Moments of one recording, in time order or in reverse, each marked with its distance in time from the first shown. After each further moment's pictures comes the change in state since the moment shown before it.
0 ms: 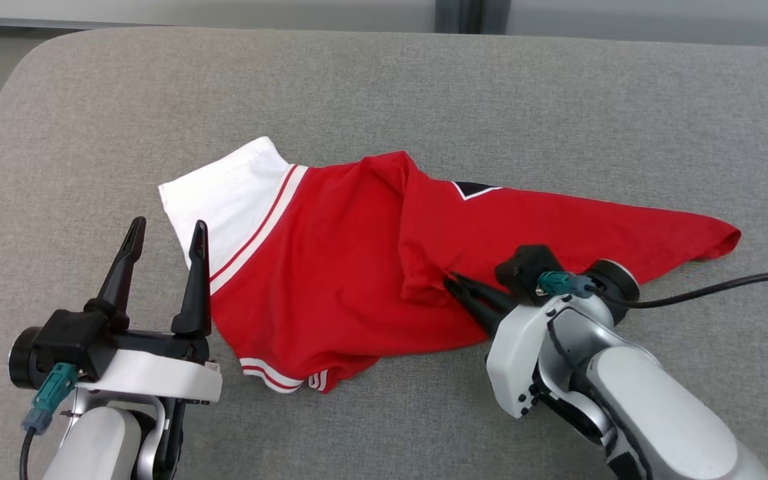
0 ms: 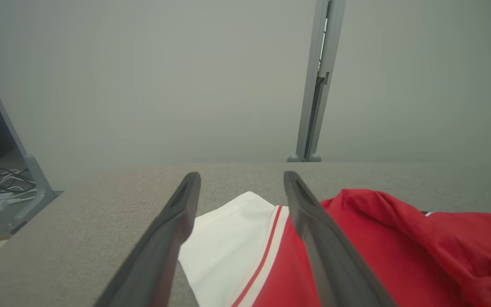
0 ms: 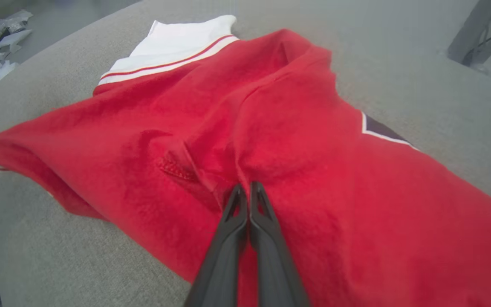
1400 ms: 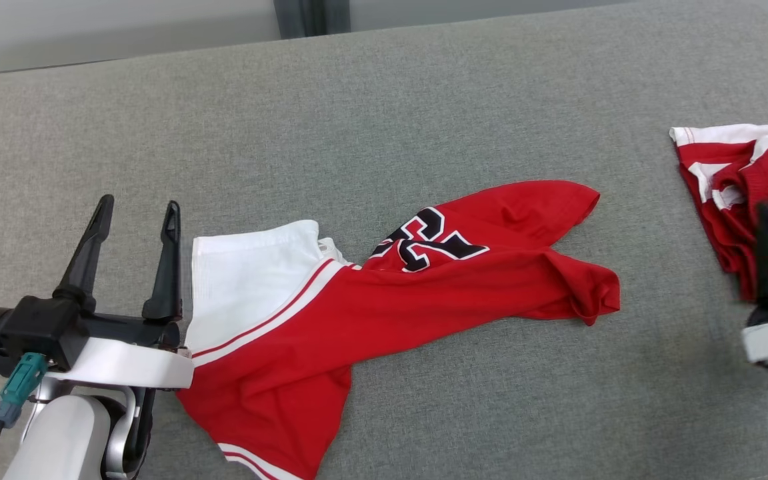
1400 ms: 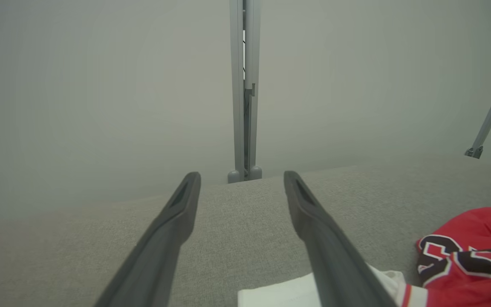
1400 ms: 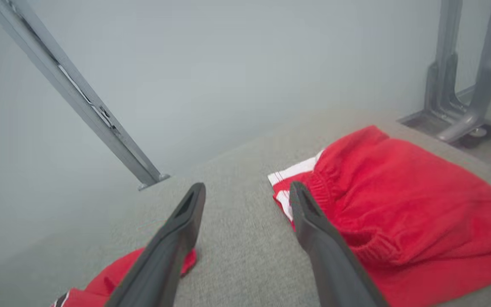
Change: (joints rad) left arm -0.019 0.050 0.034 -0.035 0.042 -0.017 0.014; right arm 0.287 0.071 -0.829 -0.139 0.207 0.000 -0.233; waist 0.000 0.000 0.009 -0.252
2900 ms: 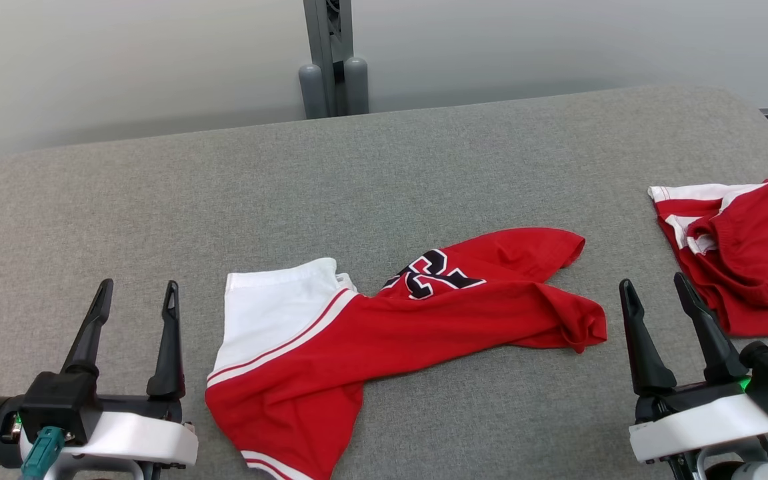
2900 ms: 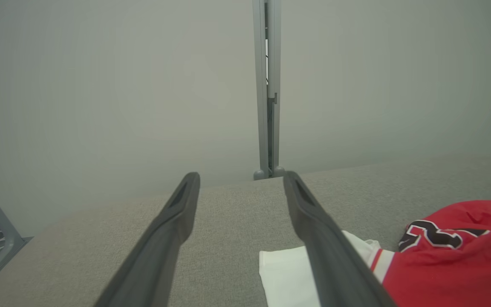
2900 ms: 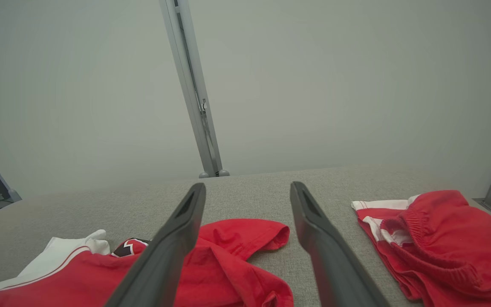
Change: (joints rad) left arm 0.228 0.030 -0.009 -0.170 0.030 0.150 0.097; right arm 0.210 0.062 0.221 -0.180 -0.317 0.000 -0.160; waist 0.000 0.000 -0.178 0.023
